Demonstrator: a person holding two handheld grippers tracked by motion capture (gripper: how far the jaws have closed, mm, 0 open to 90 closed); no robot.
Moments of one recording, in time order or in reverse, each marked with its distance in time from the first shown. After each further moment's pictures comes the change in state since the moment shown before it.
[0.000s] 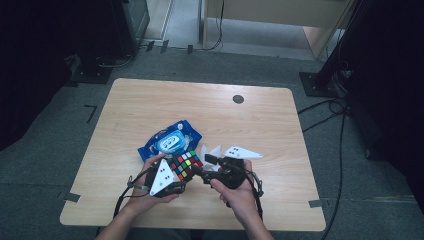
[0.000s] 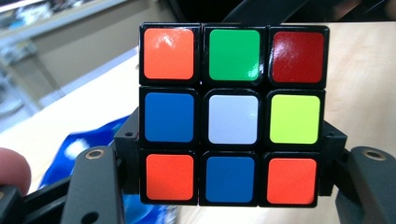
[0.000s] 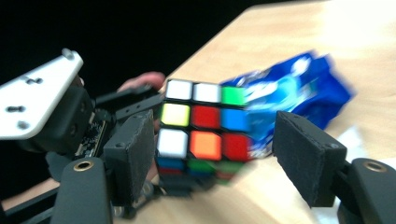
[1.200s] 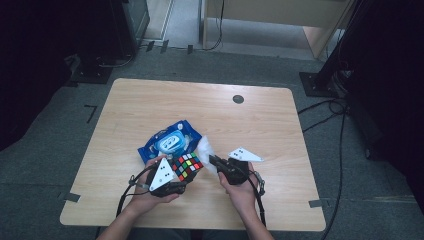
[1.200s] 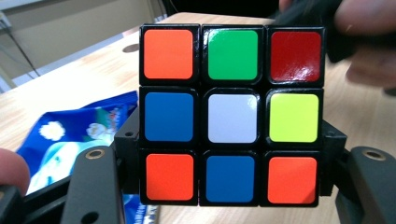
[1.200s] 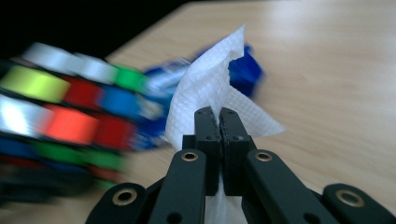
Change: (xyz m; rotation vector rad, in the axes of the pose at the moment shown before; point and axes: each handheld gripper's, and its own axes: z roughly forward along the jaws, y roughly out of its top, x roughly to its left) left arm -0.006 -0.005 0.008 0.030 -0.080 -0.045; right arm -0.046 -0.030 0.014 -0.018 -0.216 -0.074
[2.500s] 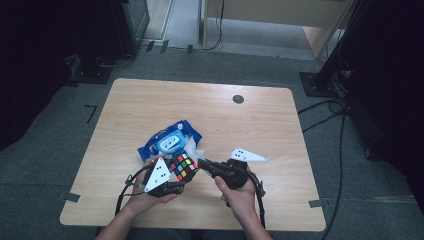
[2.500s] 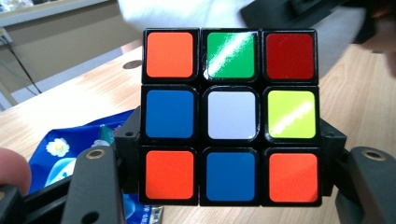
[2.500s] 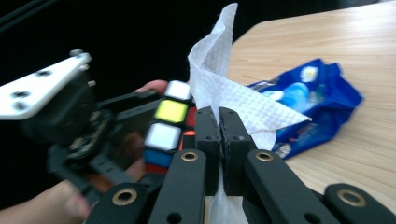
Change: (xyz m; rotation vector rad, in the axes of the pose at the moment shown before) left arm 0.003 0.008 -0.011 -0.061 -0.016 -0.004; right arm 0.027 0.020 -0.021 -0.052 0.290 0.095
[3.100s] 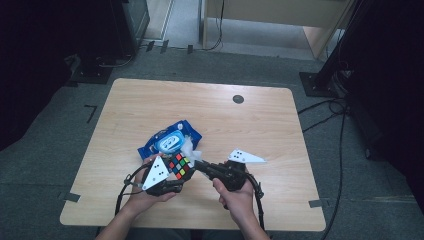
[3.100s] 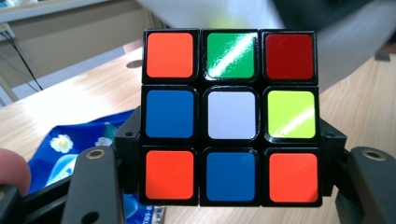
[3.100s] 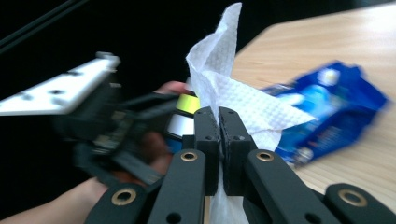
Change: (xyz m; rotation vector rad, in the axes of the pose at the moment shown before) left arm 0.007 0.001 -0.004 -0.014 0.018 -0.031; right arm 0.009 0.000 0.000 -0.016 0.045 0.017
